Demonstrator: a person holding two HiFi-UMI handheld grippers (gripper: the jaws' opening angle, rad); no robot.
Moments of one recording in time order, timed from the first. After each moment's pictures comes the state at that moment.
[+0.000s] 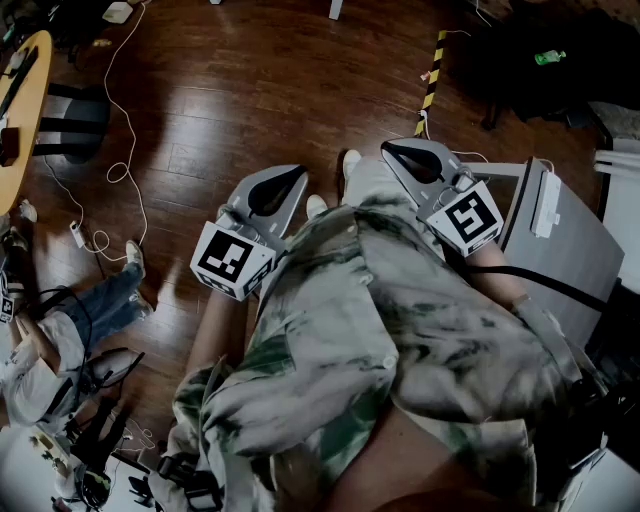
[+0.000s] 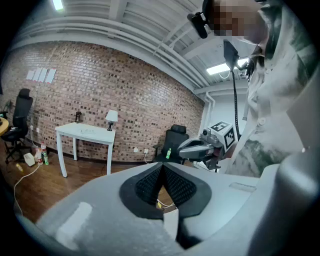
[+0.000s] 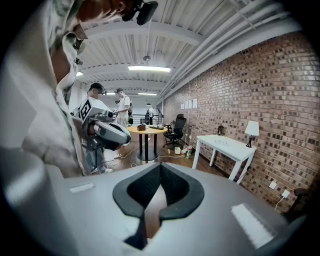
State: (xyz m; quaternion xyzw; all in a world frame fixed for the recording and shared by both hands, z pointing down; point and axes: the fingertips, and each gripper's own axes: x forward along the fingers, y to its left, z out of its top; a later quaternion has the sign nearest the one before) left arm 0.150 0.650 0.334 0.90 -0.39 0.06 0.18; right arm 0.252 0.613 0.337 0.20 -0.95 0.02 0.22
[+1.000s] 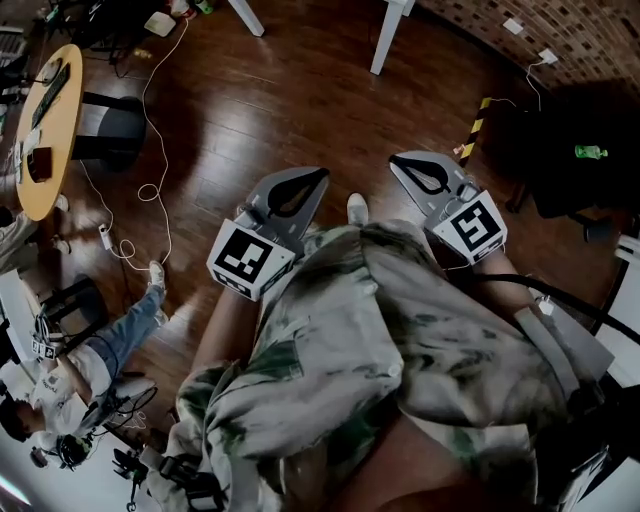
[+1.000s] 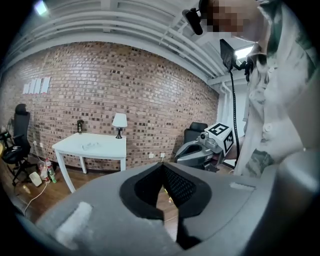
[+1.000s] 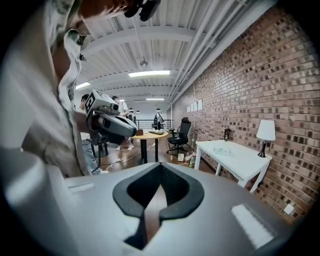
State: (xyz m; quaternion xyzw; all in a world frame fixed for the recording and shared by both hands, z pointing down) left arm 0.159 0.347 0.311 0.88 -0.44 0.11 0.14; right arm 0.242 0.316 0.345 0.12 -0.97 0.02 0.19
